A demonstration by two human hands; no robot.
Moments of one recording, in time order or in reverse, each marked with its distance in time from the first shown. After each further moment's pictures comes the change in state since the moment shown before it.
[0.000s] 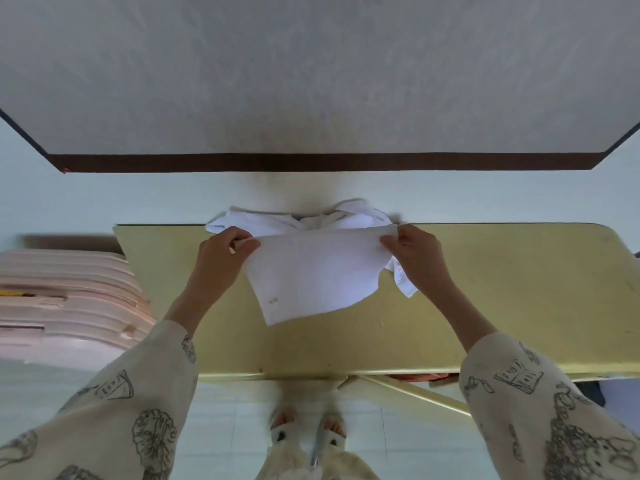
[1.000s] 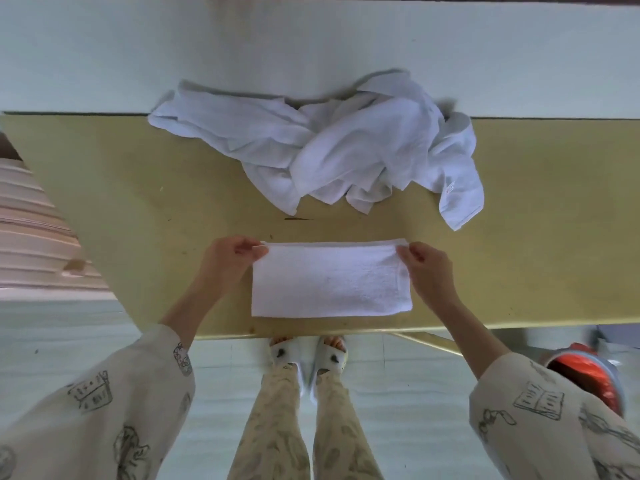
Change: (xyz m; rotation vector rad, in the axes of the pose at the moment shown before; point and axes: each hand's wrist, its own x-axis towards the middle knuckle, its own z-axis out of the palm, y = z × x) left_hand -0.004 -0.166 0.141 -0.090 -0.406 -0.433; right_hand -0.005 0.178 0.130 -0.115 -0.062 0.369
